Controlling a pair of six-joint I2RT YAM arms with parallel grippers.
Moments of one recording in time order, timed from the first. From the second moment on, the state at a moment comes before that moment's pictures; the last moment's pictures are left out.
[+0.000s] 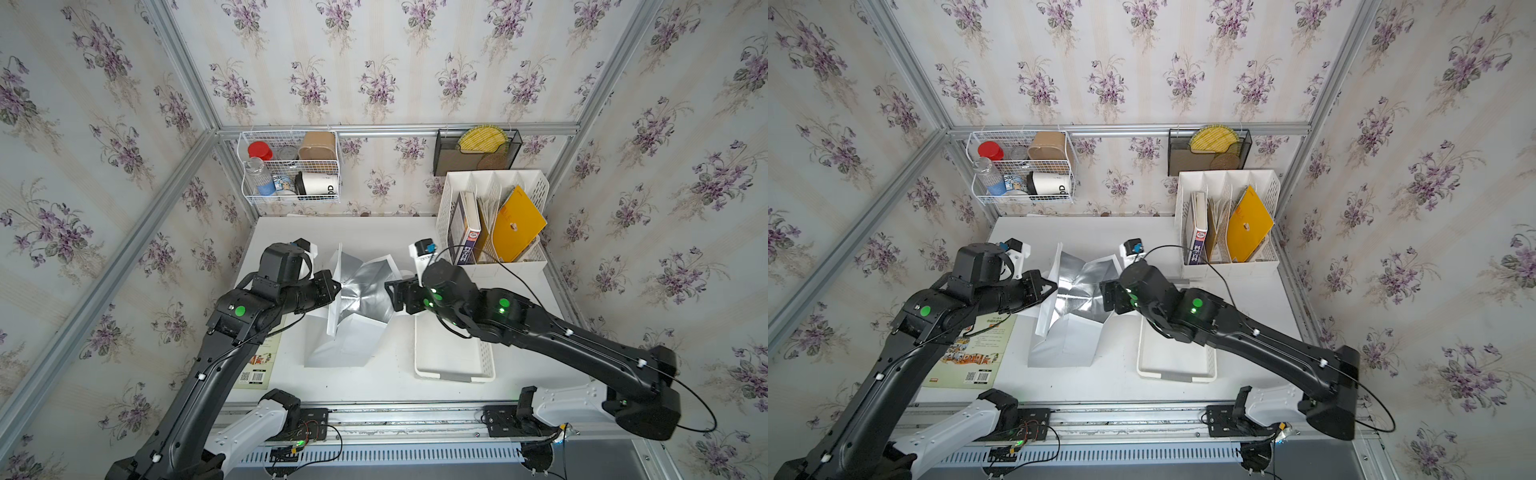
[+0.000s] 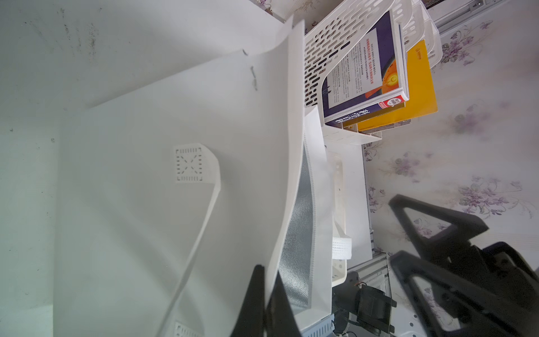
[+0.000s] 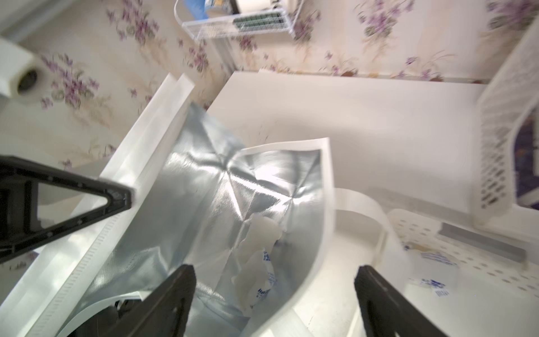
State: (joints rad) left arm -0.41 0.99 1.30 -1.05 0.28 -0.69; right arm 1.07 1.21 1.24 -0.56 0.38 0.61
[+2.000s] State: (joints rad) left arm -0.41 1.00 1.24 -1.03 0.24 -0.67; right arm 0.64 1.65 0.94 -0.39 0.14 1.22
